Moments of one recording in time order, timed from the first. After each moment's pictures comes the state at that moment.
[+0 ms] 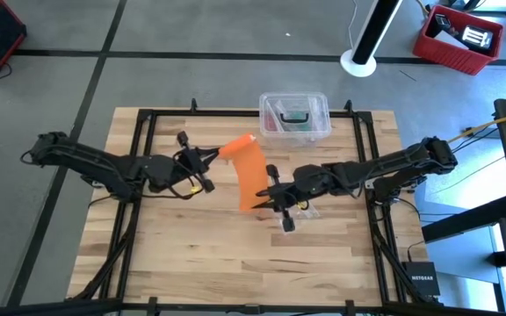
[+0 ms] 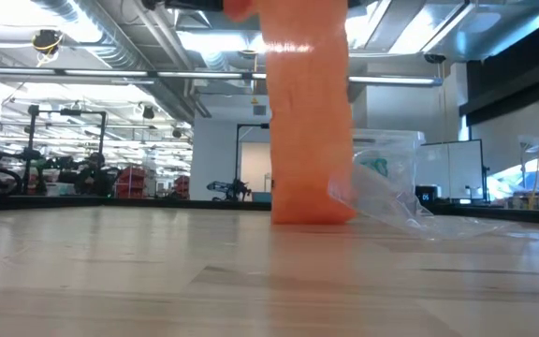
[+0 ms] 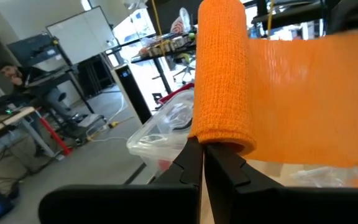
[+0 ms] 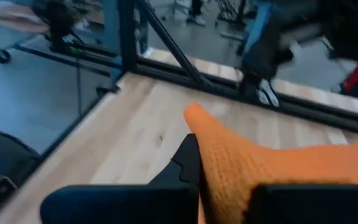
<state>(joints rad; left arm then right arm) -0.22 1.06 0.79 0.15 -0.85 0.22 0.21 1.45 1.11 0.02 -0.05 -0.14</state>
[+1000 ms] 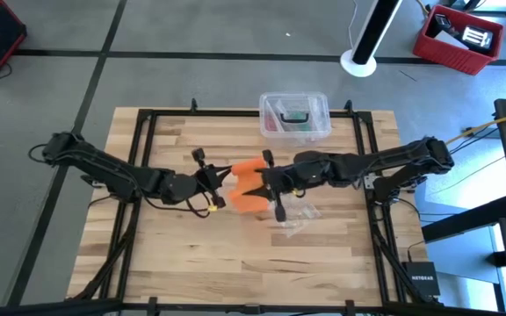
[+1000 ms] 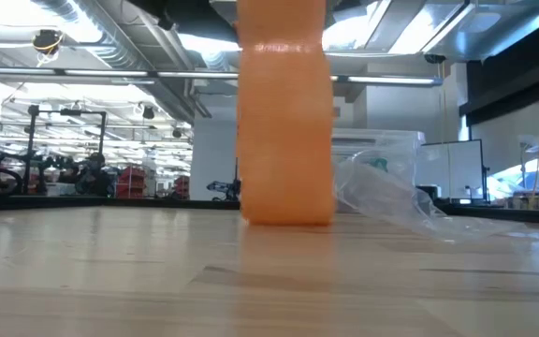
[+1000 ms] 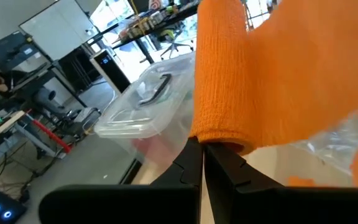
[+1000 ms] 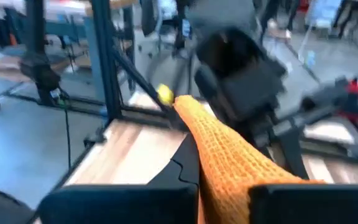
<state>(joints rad) -0.29 1.26 0.79 0.16 -0.87 0.22 0.17 1.49 1.26 0.03 -0.04 -0.07</state>
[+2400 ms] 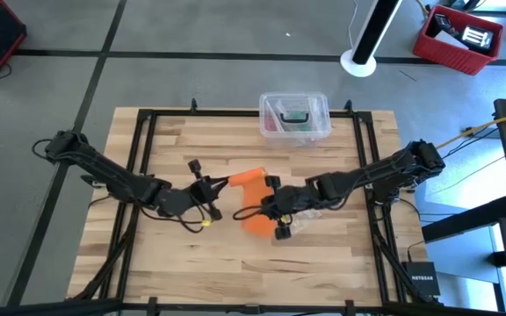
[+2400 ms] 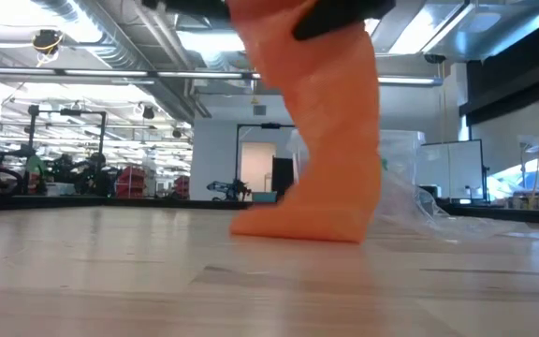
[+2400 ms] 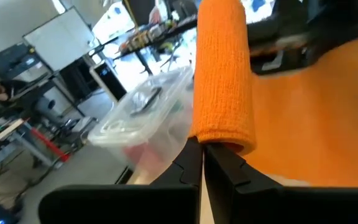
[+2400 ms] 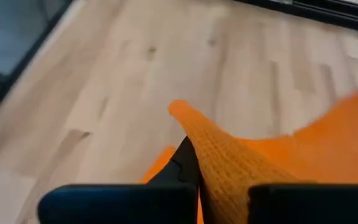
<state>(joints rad) -0.43 1.27 0.79 0.21 -1.00 0.21 0.27 1.59 1.19 -0.29 0.14 -0.03</state>
